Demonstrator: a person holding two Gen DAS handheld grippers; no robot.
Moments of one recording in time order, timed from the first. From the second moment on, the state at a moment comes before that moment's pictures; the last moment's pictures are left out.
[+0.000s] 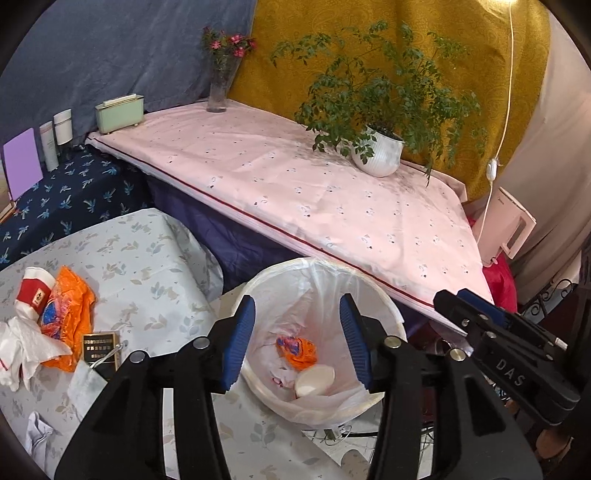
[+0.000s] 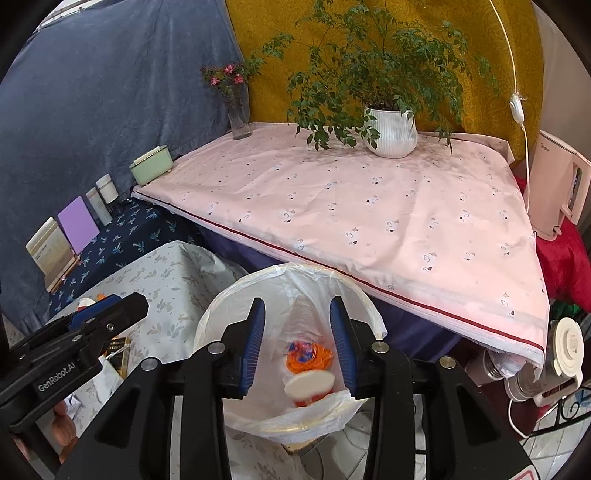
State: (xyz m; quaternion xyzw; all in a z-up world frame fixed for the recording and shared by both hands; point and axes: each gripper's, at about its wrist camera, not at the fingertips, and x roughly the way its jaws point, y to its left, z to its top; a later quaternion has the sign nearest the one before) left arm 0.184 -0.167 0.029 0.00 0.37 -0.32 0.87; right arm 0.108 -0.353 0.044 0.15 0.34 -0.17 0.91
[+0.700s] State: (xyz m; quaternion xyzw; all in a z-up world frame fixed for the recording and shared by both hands) left arm 0.171 -0.075 0.038 -0.01 0.36 -0.25 0.90; right arm 0.103 -0.279 0.074 0.12 0.32 -0.13 0.93
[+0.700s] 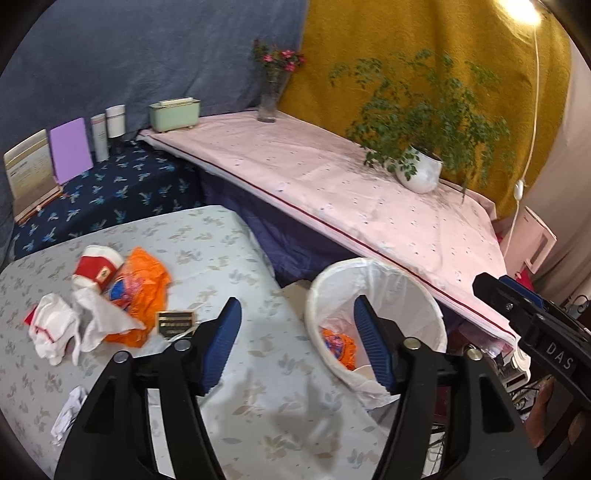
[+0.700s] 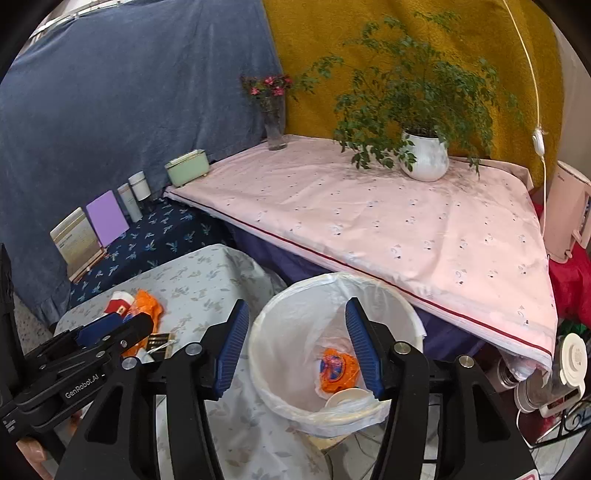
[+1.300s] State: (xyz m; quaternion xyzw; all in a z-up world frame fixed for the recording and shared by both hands) left arm 0.153 0.049 0.005 0.00 0.37 -0.13 0.92; right arm 0.114 -0.183 0.047 0.11 0.35 -0.05 0.93
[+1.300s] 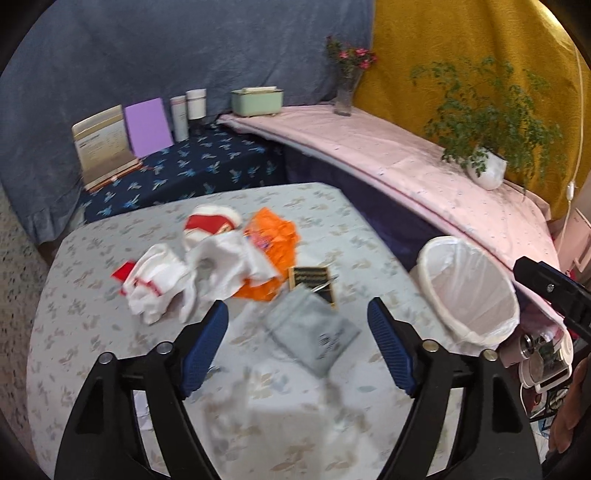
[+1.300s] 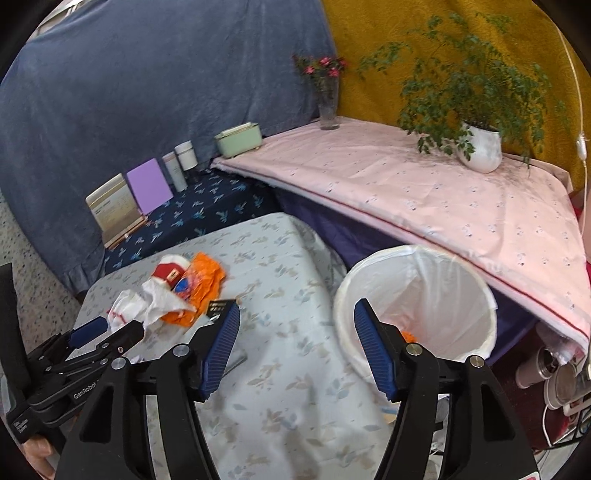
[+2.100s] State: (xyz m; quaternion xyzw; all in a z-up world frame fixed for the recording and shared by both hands) left arm 0.151 0.164 -0.084 -0.01 0.45 -0.04 0.89; right arm 0.155 -0.092 -0.038 0.10 0.44 -0.01 0.89
